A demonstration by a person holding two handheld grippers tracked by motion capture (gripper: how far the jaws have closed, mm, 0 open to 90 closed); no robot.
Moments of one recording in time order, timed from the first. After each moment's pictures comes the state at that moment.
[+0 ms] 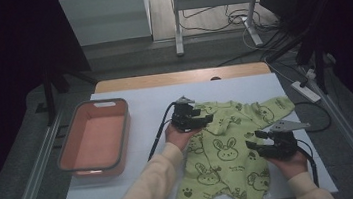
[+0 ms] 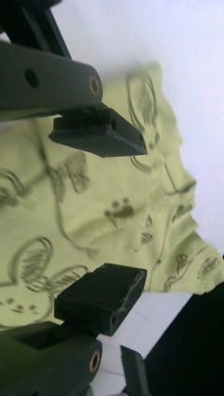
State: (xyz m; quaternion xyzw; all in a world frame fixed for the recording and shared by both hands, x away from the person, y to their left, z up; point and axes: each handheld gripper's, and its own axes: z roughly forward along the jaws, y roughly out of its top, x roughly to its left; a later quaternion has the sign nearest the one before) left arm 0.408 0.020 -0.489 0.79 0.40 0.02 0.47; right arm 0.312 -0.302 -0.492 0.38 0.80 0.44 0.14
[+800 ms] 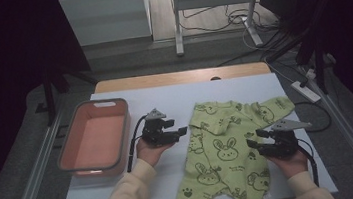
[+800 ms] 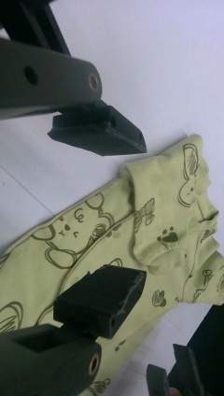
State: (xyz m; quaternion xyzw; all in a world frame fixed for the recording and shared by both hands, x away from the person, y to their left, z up) left arm 0.358 0.096 -0.484 0.79 0.40 0.05 0.46; right arm 0.313 -0.305 -0.491 0.40 0.79 0.44 0.15
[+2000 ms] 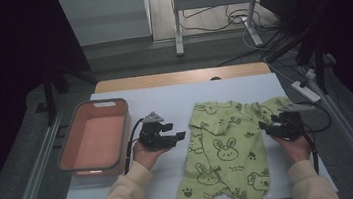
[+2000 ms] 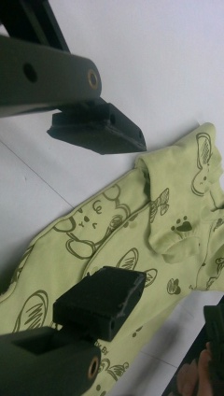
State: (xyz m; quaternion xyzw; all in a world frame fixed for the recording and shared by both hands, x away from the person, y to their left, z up) left arm 0.351 0.104 -0.485 0.80 0.38 0.04 0.46; right arm 0.368 -0.338 -0.495 0.50 0.75 0.37 0.21
